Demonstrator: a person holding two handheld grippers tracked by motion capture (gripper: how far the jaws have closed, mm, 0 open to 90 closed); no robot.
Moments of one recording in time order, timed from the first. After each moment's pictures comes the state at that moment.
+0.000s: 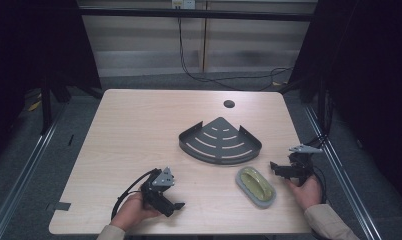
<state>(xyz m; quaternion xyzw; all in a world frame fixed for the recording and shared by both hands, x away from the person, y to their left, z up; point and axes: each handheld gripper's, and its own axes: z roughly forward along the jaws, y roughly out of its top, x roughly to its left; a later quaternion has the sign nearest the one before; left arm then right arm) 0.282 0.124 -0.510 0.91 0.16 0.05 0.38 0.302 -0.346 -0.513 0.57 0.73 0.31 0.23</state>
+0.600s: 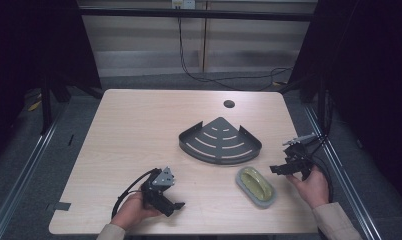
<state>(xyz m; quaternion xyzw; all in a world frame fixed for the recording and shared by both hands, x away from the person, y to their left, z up) 0.283 0.124 -0.509 0.91 0.16 0.04 0.37 0.304 -0.323 -0.453 0.54 0.81 0.21 0.11</state>
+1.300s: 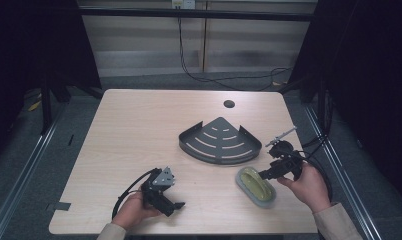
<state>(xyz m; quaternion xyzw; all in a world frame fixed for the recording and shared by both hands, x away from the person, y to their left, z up) 0.284 0.124 -0.509 0.91 0.15 0.05 0.38 0.289 -0.262 -0.404 0.48 0.86 0.17 0.05</state>
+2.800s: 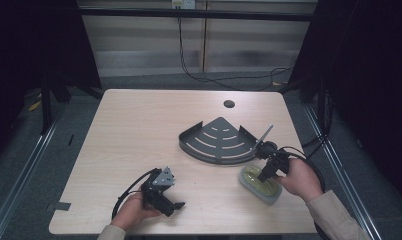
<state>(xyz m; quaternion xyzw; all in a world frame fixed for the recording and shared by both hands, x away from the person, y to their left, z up) 0.283 0.124 -0.509 0.91 0.16 0.04 0.38 0.305 -0.234 -0.409 0.42 0.90 0.06 -0.01</state>
